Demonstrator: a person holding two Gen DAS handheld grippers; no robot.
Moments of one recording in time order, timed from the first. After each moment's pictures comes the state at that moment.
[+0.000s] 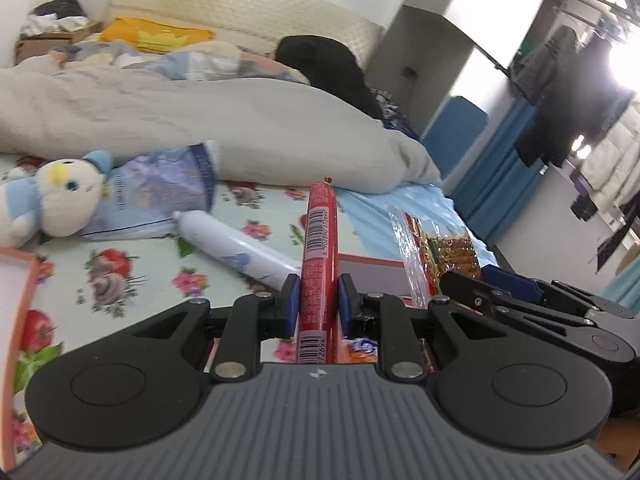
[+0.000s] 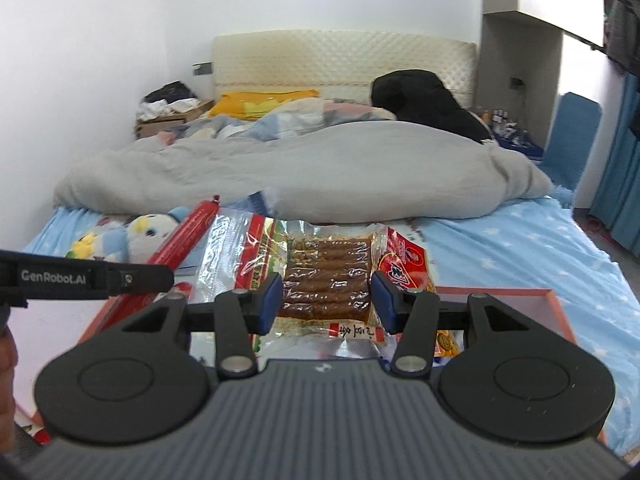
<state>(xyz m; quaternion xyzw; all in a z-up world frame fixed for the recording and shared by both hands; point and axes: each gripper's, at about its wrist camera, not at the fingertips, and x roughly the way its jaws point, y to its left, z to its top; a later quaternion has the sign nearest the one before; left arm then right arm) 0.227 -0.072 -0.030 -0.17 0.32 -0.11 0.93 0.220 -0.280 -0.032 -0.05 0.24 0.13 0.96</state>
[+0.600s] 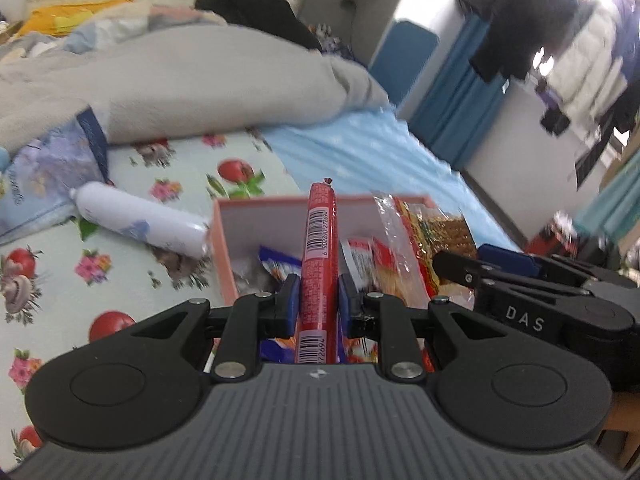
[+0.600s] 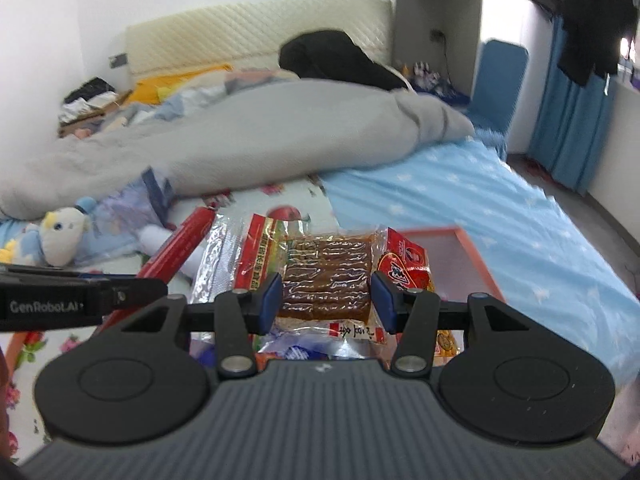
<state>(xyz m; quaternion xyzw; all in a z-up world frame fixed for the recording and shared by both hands) 0.289 -0.189 -0.088 -0.09 0.39 -0.19 0.90 0.243 -0.364 -0.083 -0.01 0.30 0.02 0.95</state>
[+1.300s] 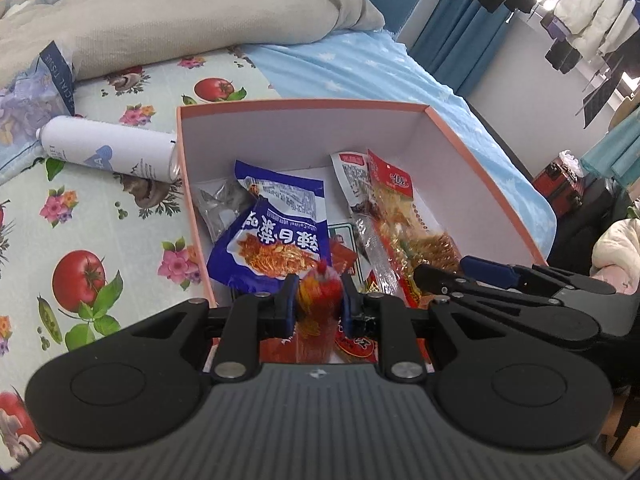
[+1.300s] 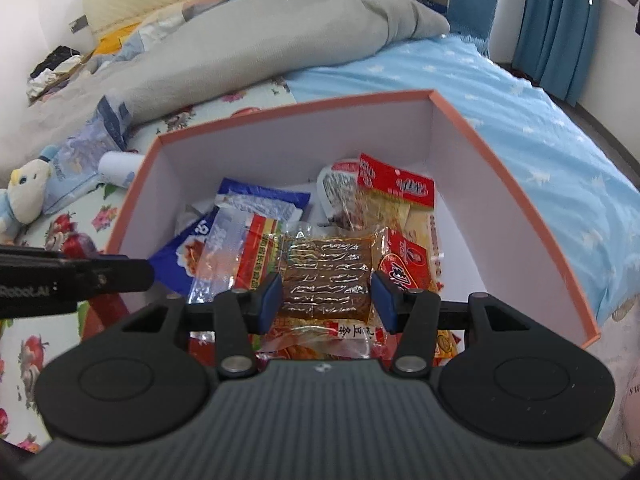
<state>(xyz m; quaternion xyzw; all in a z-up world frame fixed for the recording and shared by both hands) 0.295 -0.223 -0.144 -0.06 0.47 -0.20 0.86 0.239 -0.398 -0.152 0.04 0.40 0.00 0.92</state>
